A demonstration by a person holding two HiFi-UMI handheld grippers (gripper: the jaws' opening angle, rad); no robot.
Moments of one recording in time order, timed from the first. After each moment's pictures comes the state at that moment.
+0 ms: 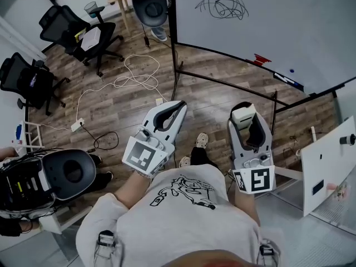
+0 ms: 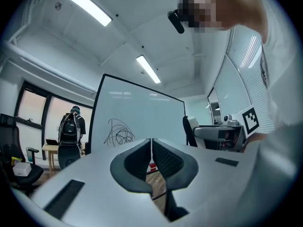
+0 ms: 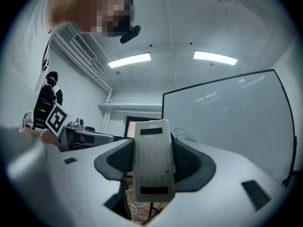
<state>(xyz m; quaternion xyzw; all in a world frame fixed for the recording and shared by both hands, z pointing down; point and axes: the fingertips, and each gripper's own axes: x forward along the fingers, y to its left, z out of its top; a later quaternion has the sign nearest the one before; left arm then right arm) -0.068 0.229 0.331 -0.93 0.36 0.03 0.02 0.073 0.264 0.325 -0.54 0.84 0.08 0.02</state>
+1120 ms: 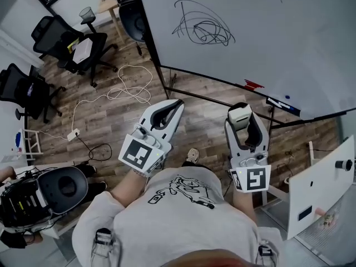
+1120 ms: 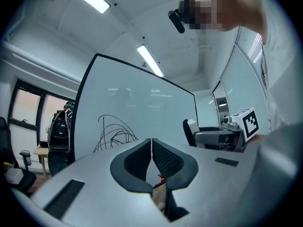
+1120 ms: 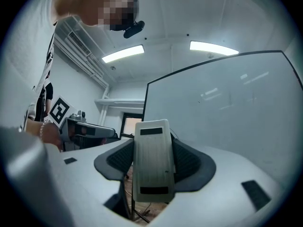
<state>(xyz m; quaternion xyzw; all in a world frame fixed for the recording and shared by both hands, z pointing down) 0.035 0.053 0.319 -0.93 0.37 0.02 0.02 0.178 0.087 0.328 -0.54 0.84 0.08 0.00</state>
